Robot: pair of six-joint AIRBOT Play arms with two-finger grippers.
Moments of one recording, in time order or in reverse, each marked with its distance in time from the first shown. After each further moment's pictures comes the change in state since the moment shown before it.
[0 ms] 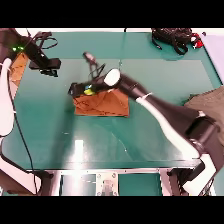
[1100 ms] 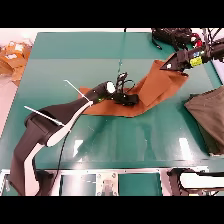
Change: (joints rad) left arm -0.648 -0.244 -0.352 -0.623 0.939 -0.042; right arm -0.870 0.399 -0.005 -0.010 0.918 -0.229
